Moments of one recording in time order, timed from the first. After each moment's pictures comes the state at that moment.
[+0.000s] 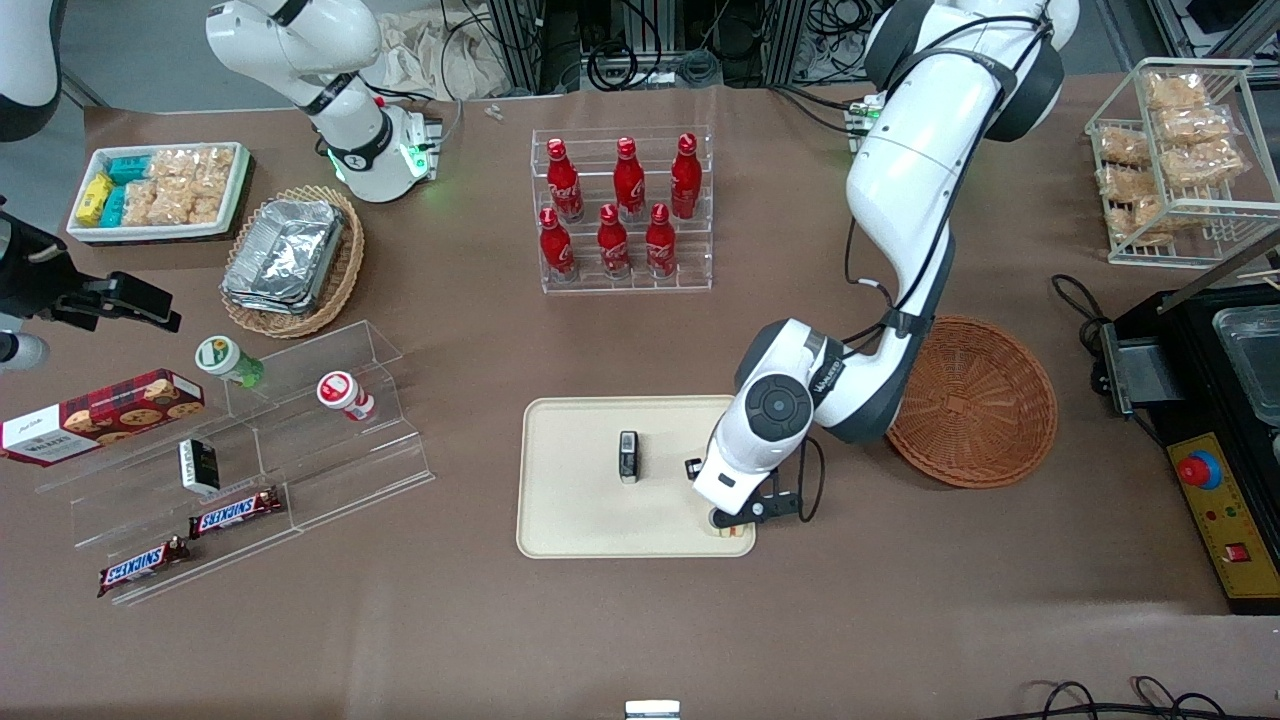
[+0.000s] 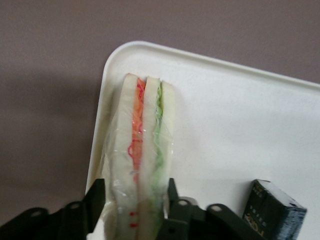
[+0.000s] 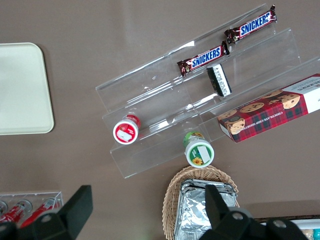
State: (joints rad) arm -0.48 0.88 -0.10 -1.26 -0.01 2.20 -0.74
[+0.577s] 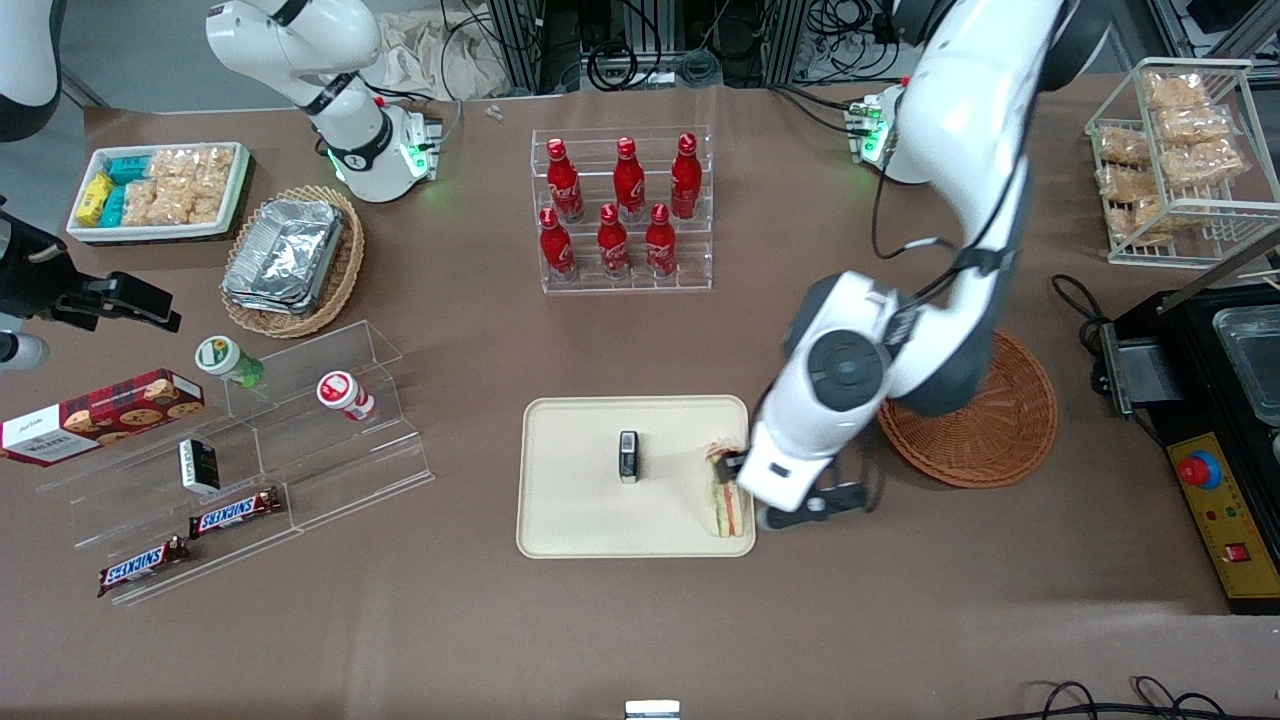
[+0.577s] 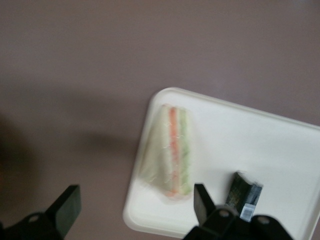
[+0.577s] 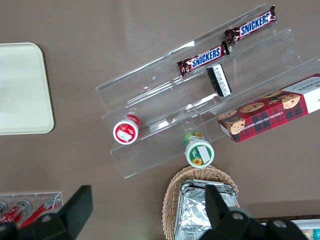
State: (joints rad) arm -0.40 0.63 -0.06 -1.23 0.00 1.90 -0.72
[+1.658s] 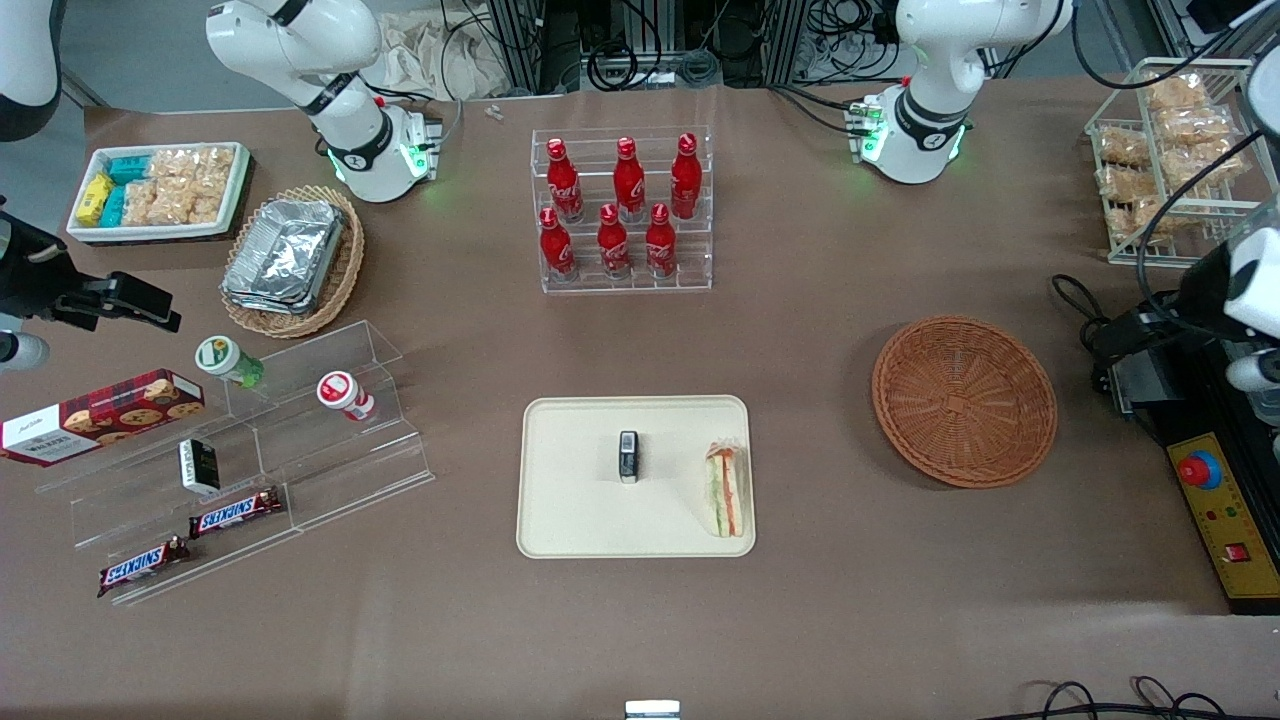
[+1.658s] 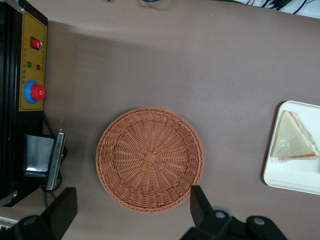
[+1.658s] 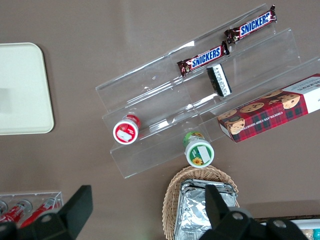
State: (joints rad) arm 0.04 0.07 -0.05 -1.57 0.00 1.74 -0.19
